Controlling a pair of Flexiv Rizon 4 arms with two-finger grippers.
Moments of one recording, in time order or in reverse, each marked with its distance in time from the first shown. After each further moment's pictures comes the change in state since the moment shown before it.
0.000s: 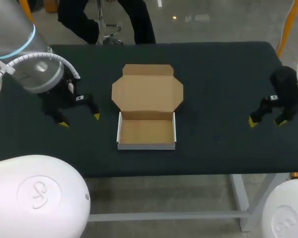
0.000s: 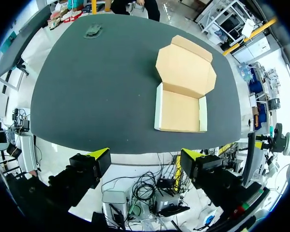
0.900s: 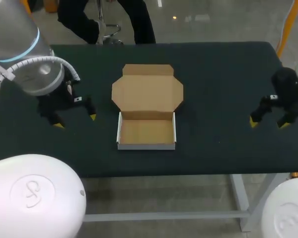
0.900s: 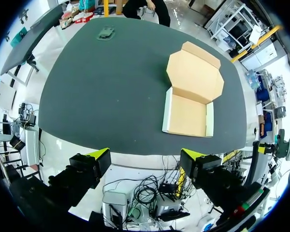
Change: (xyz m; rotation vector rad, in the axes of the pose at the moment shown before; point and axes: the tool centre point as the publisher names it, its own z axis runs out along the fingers) left arm -0.011 0.004 -0.006 0.043 -0.066 -0.052; right arm -0.007 -0.002 0.005 0.031 -0.016 0.099
